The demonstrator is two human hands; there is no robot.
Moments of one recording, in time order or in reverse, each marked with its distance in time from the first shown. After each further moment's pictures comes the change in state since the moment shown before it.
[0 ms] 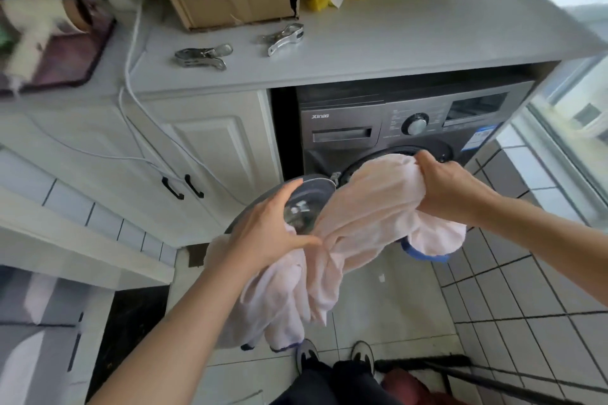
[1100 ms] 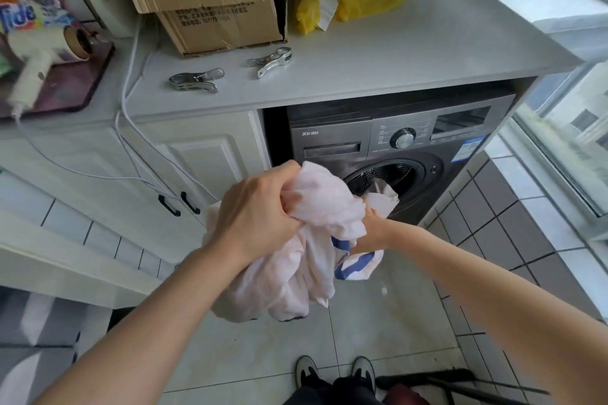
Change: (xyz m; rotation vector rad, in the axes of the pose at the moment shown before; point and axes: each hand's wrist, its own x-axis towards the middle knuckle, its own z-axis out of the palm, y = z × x) left_hand -0.002 0.064 -0.052 0.183 0.405 0.370; right_hand 0.018 -0.057 0.052 0.002 -0.537 -0.134
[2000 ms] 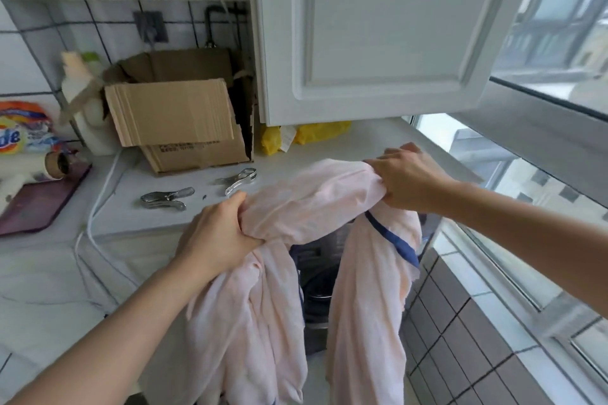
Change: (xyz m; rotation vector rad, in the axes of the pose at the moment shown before) left_hand 0.119 -0.007 -0.041 -0.083 -0.011 -0.151; right_hand -0.103 0.053 -0.239 -0.654 0.876 0.005
